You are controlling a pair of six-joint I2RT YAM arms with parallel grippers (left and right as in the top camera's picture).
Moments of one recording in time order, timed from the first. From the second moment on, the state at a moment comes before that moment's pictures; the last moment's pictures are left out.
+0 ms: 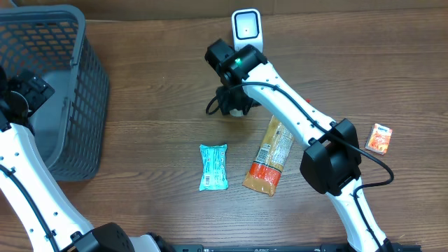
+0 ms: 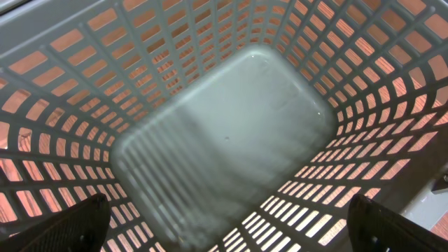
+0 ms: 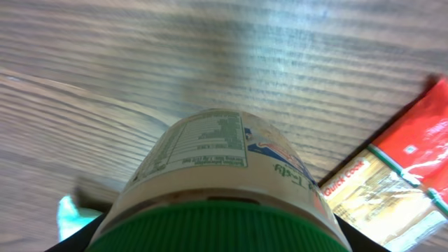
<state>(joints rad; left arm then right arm) 0.62 1.55 1.78 -1.09 -0.14 -0.26 0.68 2.37 2.31 -1.37 0.04 0.39</state>
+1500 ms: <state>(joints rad) 0.62 1.55 1.78 -1.09 -0.14 -0.26 0.40 2.54 2.42 -0.37 -0.11 0.33</state>
